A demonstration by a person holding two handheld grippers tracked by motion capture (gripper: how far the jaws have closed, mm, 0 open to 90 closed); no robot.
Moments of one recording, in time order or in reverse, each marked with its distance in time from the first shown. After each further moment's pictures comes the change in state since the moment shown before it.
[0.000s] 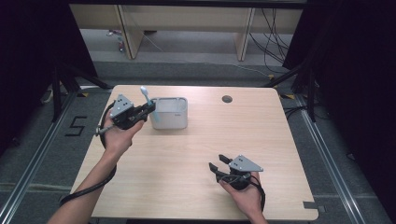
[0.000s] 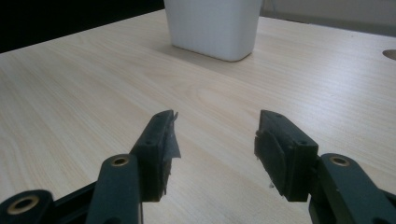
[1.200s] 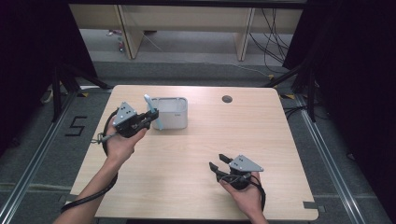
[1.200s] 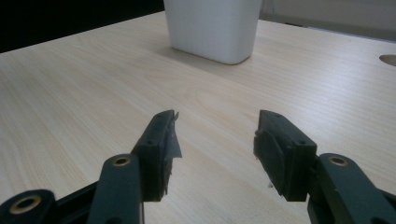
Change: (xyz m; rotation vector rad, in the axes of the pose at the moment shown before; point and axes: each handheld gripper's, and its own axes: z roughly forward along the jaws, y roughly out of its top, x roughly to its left) left arm -0.016 -0.013 -0.007 0.014 -0.032 -0.002; right arm 0.000 0.001 0.000 -0.011 -0.002 -0.012
